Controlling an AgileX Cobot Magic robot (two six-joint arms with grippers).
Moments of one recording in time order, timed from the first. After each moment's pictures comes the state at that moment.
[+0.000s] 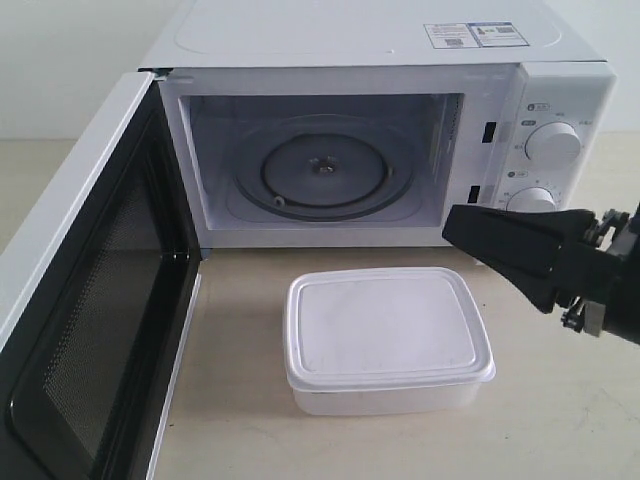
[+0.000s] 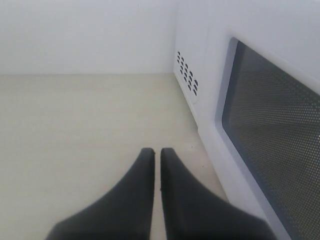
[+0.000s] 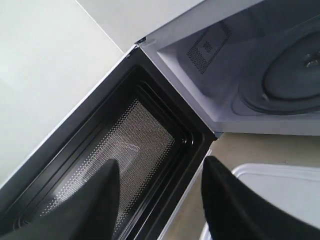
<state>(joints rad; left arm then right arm) -0.09 0.00 0.00 -0.14 0.29 0.09 0.16 1.07 -0.24 -0.98 -0.94 1.31</state>
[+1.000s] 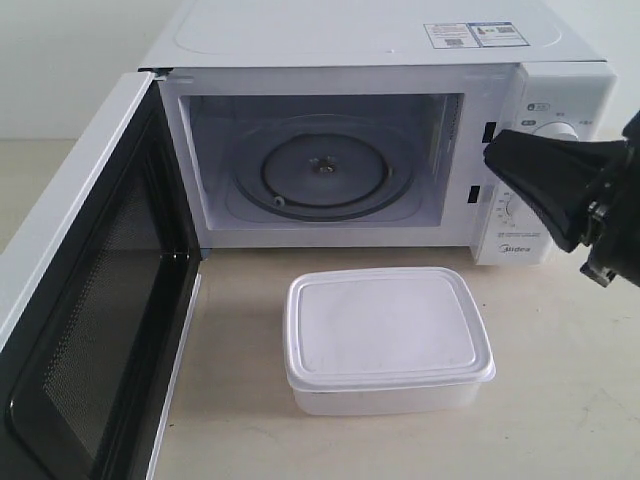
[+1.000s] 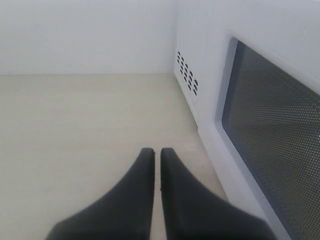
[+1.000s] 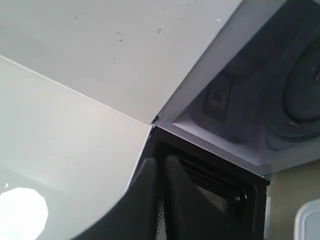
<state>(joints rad) -0.09 0.00 0.00 -0.14 0.29 0.09 0.26 1.07 -0.25 -0.58 -0.93 1.49</state>
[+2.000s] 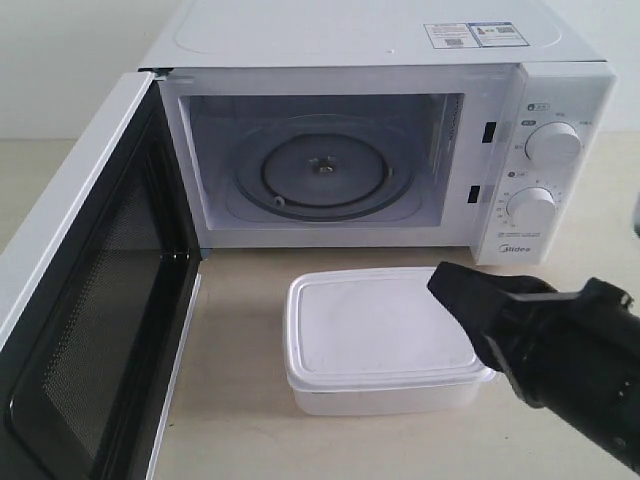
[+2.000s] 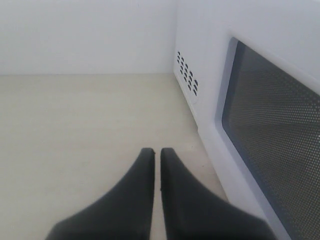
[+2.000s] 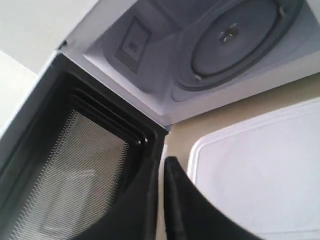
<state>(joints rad) -0.09 0.00 0.00 -0.14 0.29 0.09 1.08 1.07 -0.20 0.76 -0.71 0.29</state>
